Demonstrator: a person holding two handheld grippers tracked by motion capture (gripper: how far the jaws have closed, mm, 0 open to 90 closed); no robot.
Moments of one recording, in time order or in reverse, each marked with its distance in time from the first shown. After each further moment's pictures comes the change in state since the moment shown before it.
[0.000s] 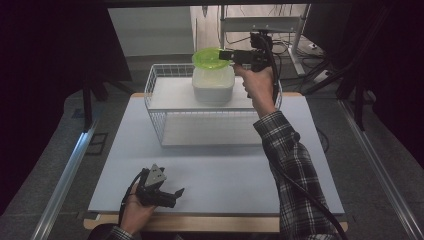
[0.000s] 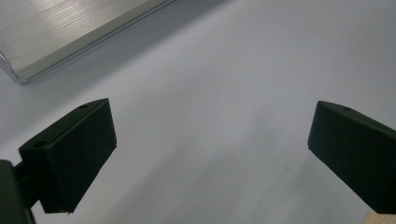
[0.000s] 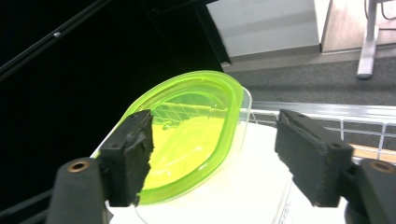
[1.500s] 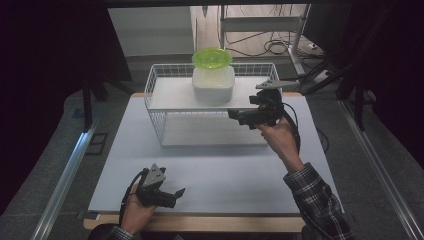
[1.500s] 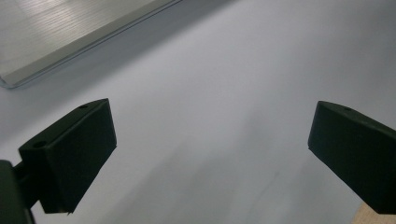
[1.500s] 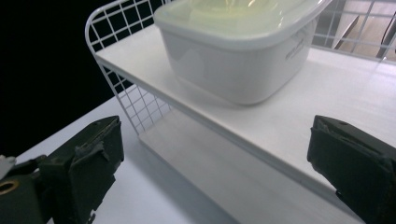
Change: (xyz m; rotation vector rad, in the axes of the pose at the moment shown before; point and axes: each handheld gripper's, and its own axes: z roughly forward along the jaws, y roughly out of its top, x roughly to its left) left arm 0.001 0.000 0.000 -0.029 -0.035 -0.009; right arm -0.012 -0.114 -0.054 0.089 0.045 -0.365
